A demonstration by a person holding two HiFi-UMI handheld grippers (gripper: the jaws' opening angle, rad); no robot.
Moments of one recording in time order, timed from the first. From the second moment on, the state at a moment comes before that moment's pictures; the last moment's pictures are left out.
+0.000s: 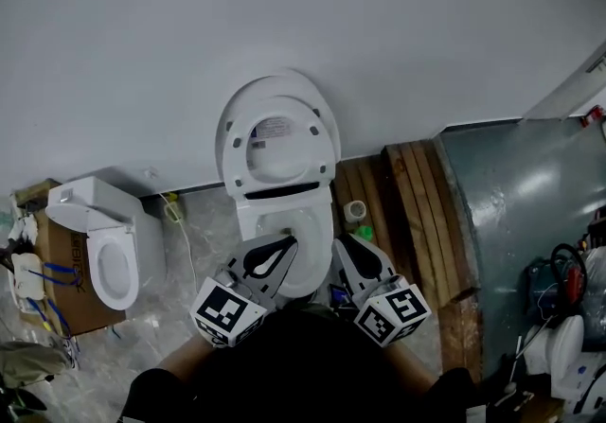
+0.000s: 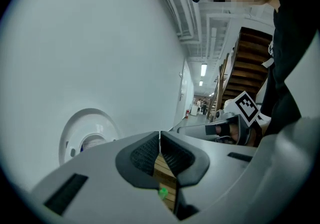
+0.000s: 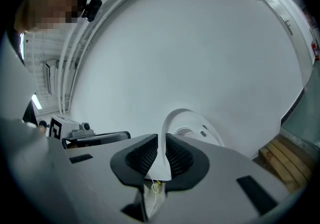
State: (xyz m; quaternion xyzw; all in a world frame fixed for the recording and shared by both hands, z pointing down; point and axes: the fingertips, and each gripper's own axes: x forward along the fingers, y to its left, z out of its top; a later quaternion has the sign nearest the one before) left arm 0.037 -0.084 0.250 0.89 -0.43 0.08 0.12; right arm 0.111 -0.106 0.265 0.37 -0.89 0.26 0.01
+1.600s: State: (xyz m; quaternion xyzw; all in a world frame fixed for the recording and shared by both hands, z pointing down) left arm -0.151 -0.400 0.391 0.80 -0.55 0.22 0.11; right arm 0.126 -0.154 0.285 0.56 -0.78 0.28 0.02
